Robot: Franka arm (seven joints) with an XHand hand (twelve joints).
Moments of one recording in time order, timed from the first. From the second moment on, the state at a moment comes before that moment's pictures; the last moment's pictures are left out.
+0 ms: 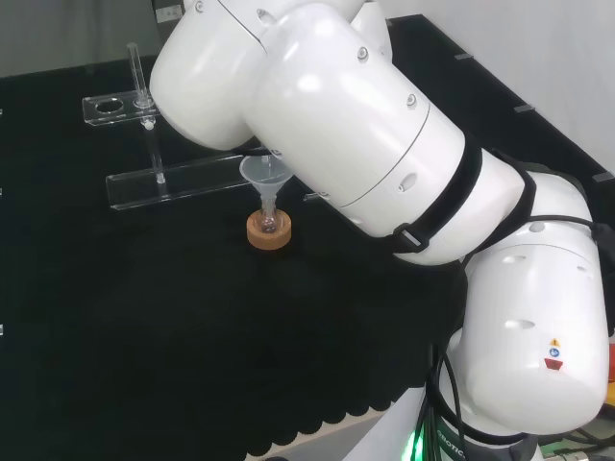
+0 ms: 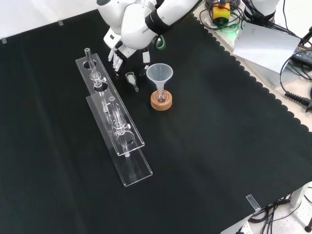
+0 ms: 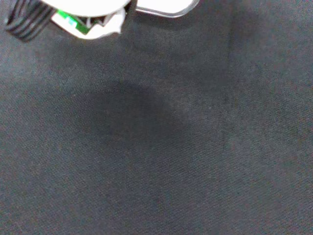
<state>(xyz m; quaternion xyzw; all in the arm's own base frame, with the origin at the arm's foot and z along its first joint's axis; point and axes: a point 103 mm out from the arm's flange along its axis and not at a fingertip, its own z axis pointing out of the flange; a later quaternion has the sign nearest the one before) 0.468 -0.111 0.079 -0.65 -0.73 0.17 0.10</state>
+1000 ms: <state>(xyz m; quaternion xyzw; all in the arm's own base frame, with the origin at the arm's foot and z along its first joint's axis) 0.472 -0.109 0.065 -0.65 -0.73 0.16 0.08</state>
